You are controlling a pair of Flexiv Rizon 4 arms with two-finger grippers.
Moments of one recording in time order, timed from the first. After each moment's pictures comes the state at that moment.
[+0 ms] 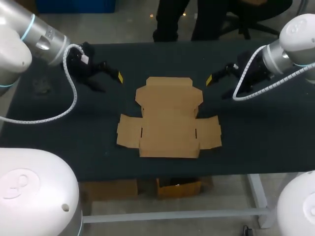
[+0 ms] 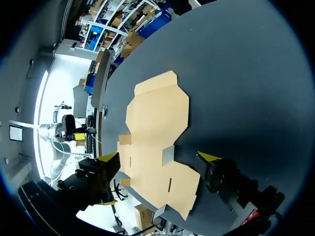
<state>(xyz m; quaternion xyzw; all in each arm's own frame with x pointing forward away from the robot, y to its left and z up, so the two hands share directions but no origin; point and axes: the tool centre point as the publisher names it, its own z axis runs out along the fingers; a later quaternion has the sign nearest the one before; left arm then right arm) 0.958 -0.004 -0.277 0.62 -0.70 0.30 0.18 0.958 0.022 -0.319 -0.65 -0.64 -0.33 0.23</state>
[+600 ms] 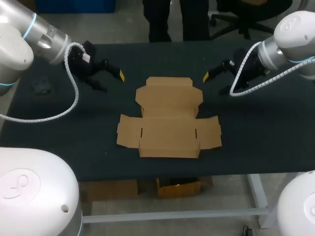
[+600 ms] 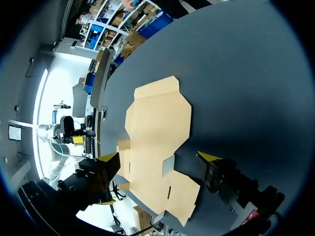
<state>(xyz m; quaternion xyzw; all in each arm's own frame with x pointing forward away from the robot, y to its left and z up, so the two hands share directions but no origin) 0.964 -0.009 -0.276 0.62 -0.70 0.31 0.19 0.982 0.030 -0.324 -0.65 -0.65 -0.33 0.23</state>
